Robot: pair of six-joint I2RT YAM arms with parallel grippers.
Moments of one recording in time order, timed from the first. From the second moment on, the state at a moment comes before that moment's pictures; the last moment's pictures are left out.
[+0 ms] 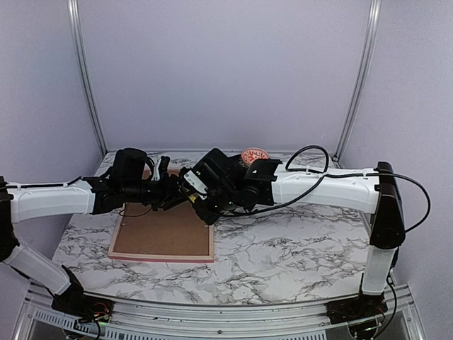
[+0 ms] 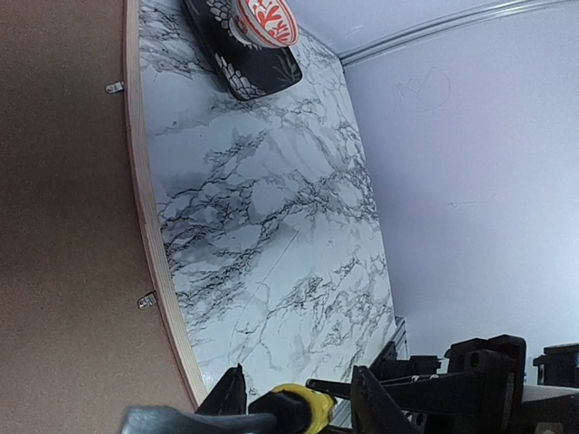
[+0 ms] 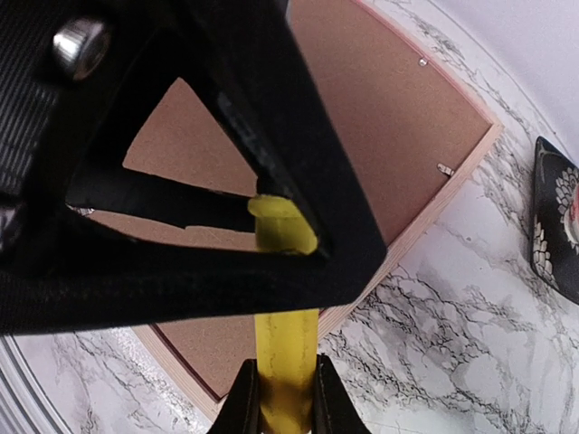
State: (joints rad) left arm -0.67 1.41 0.86 0.06 0.38 -0.95; right arm 1.12 1.93 1.68 -0.61 0.22 0.12
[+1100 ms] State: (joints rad) left arm -0.58 1.34 0.68 0.83 0.37 -1.31; right arm 0.96 1.60 1.16 0.38 -0.17 0.73
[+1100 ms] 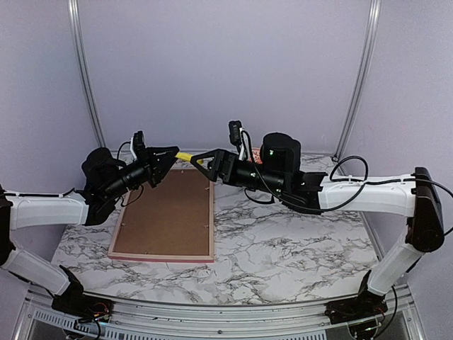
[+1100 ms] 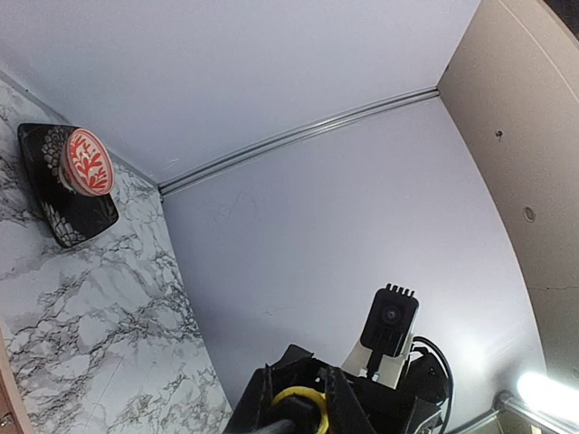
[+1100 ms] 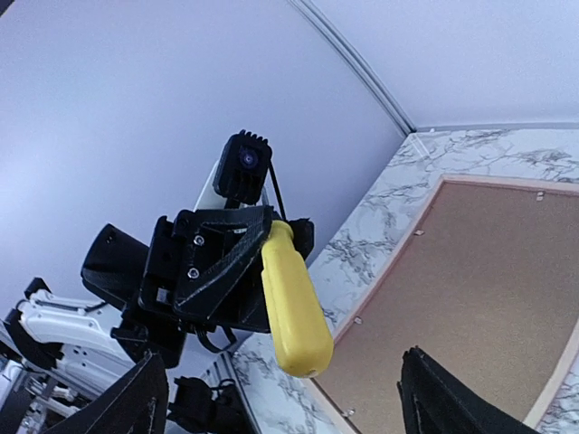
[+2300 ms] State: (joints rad) left arm -0.65 1.35 0.68 0.94 0.33 -1.26; right arm 0.97 1.72 1.28 0.46 -0.21 0.87
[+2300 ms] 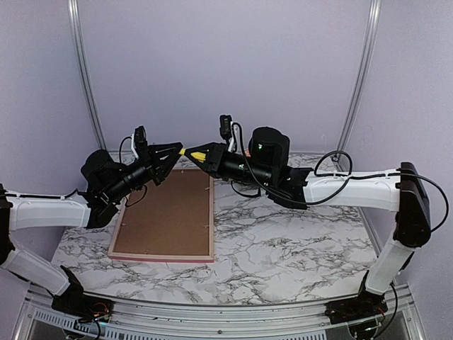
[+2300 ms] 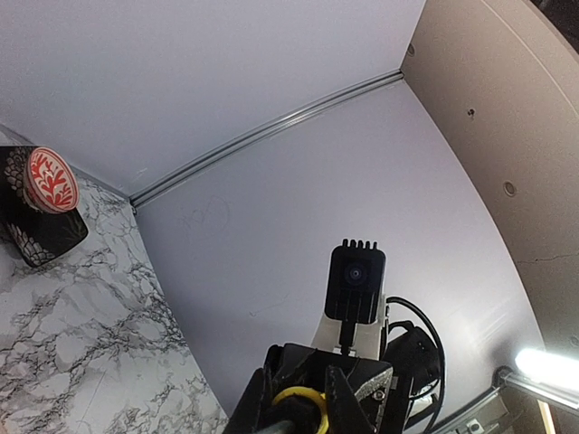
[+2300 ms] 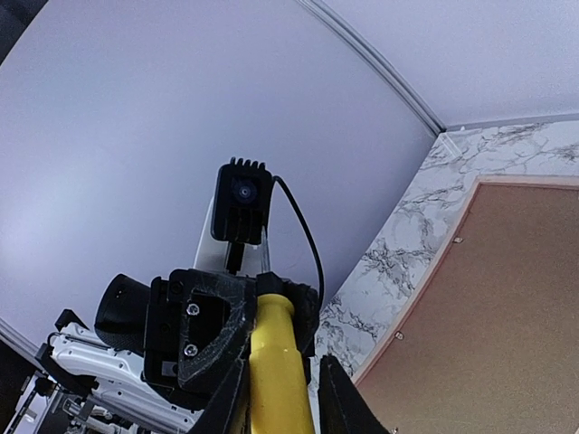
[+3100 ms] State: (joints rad) left arm -0.50 1.17 0.61 0.60 0.33 -1.13; right arm 0.98 1.72 1.53 -0.05 0.11 0.67
